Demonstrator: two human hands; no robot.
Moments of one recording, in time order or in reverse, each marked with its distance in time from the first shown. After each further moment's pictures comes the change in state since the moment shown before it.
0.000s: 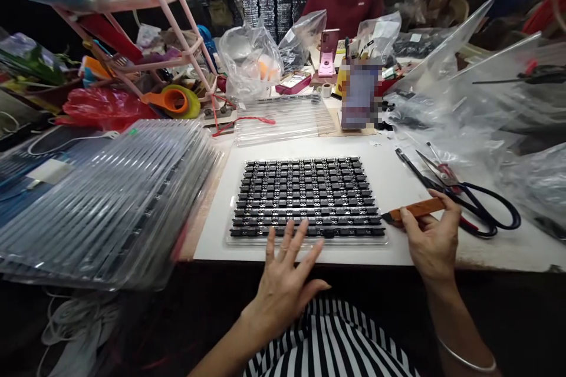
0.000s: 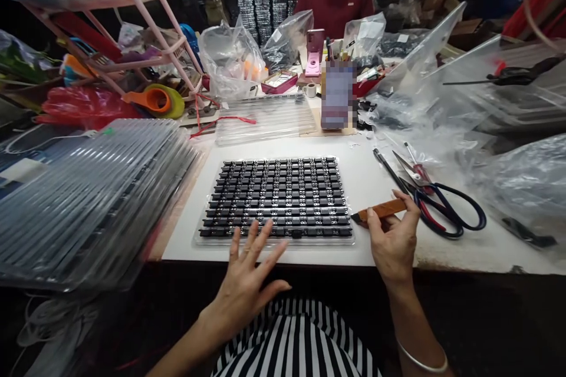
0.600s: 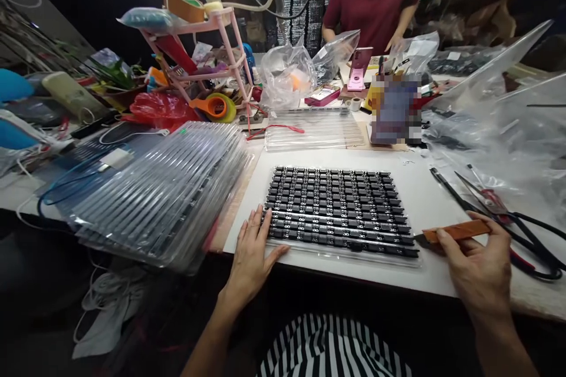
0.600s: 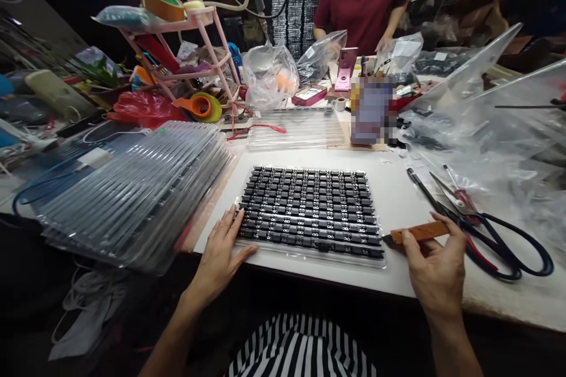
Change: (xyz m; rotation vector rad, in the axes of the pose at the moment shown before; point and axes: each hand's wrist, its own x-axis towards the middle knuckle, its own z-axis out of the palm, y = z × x) left_hand -0.040 -0.087 -0.006 -0.019 -0.003 -0.487; right_hand 0.005 0.000 -0.001 -0.027 -0.005 0.028
